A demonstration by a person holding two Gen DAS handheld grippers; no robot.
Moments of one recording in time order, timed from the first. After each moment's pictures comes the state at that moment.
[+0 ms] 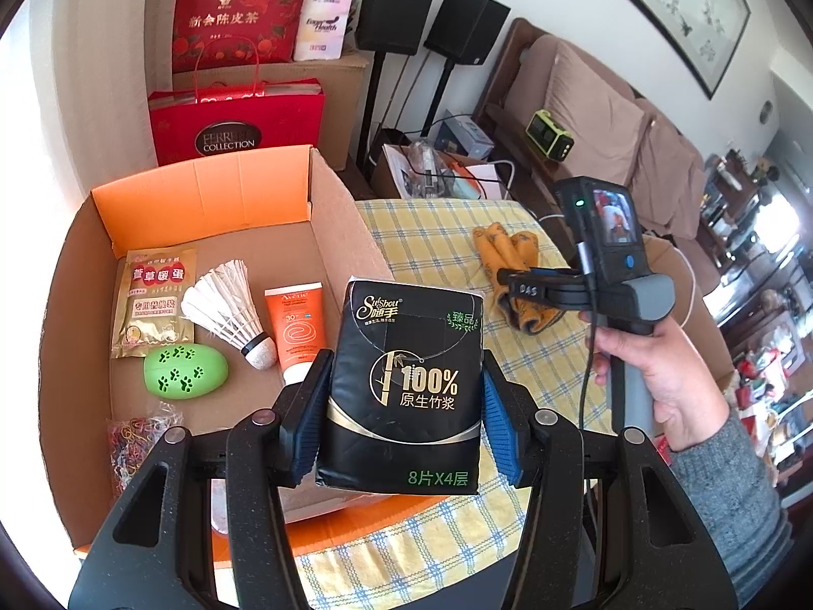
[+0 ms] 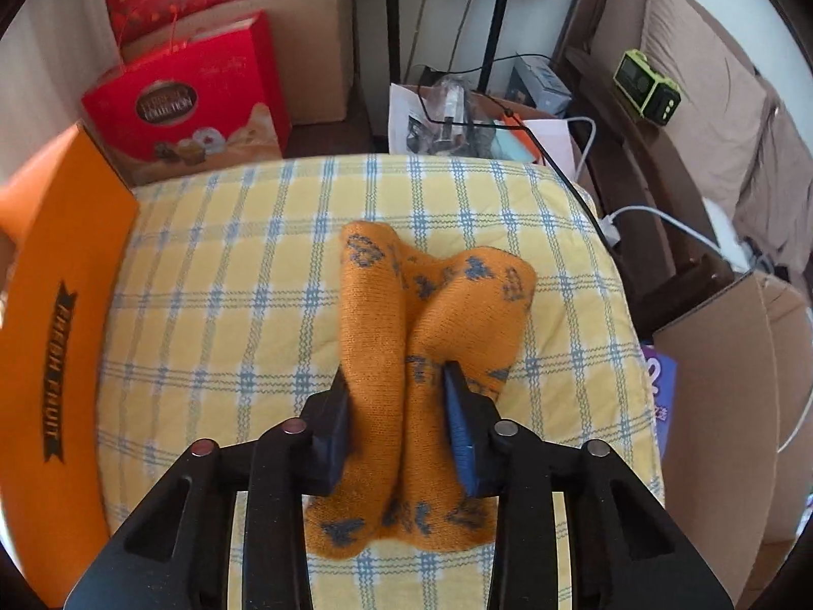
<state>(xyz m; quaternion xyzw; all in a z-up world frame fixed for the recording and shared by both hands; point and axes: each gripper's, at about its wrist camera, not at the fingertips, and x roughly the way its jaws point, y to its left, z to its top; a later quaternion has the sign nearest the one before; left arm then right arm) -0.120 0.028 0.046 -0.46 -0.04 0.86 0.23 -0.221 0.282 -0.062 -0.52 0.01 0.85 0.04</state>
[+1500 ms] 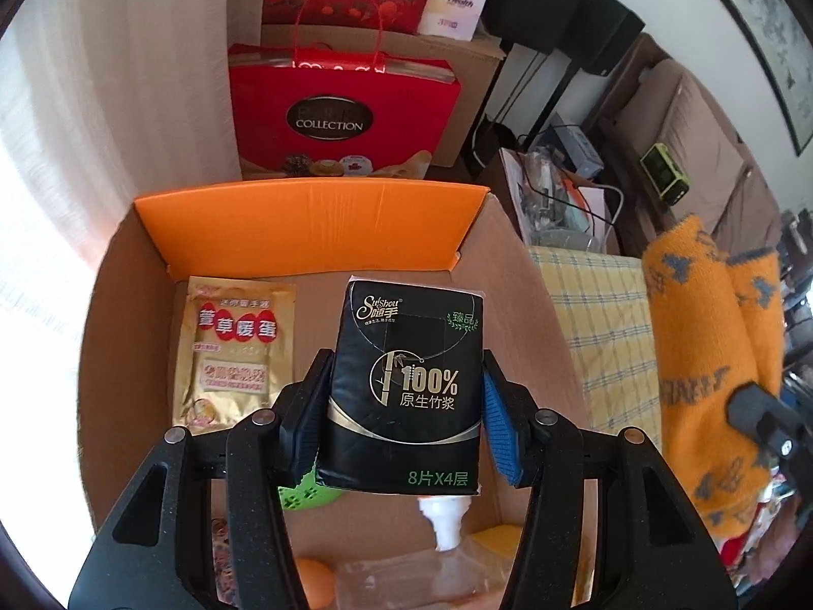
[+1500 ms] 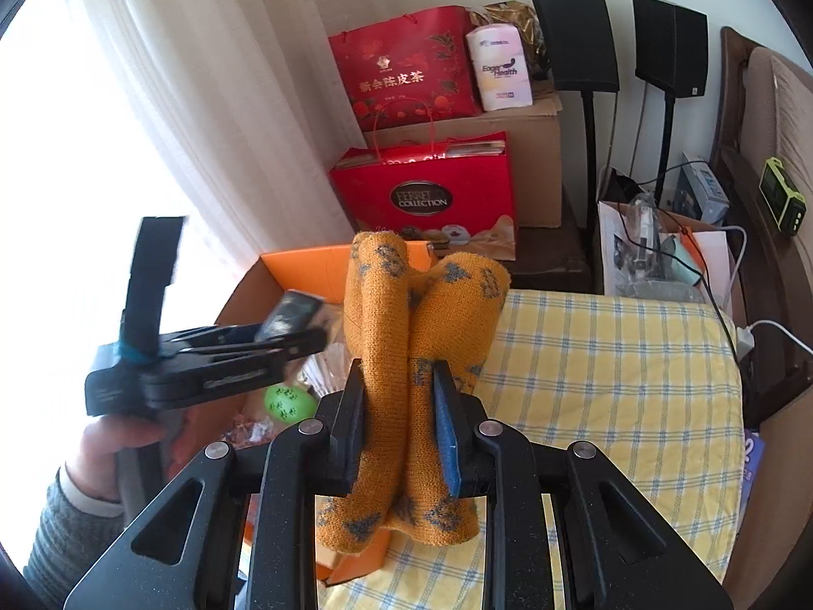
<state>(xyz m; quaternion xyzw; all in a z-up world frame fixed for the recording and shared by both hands) -0.259 -0.025 0.004 -0.52 -0.07 0.84 0.12 -0.180 0.173 0.075 -0.42 0.07 0.88 -0.20</state>
